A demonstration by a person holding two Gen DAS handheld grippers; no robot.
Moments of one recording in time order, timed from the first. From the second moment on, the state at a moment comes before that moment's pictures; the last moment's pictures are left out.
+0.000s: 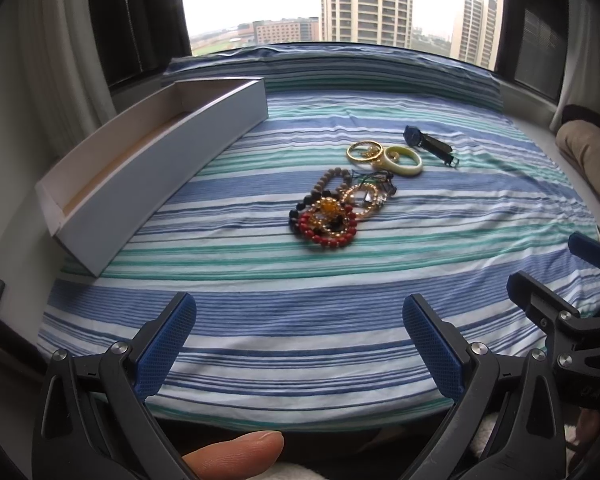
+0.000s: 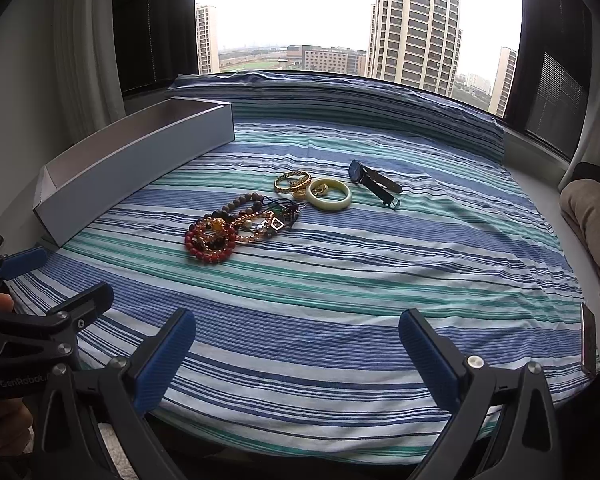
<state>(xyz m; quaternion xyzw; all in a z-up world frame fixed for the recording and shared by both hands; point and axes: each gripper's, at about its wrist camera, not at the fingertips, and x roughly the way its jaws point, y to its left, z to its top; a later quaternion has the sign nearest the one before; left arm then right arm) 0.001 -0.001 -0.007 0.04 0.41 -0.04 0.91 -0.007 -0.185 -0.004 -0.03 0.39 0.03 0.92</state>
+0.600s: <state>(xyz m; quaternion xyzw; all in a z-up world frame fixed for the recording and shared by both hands) 0.004 0.023 -0.007 -0.01 0.42 -0.03 0.91 -0.013 -0.187 0.001 -0.04 0.38 0.02 0.92</state>
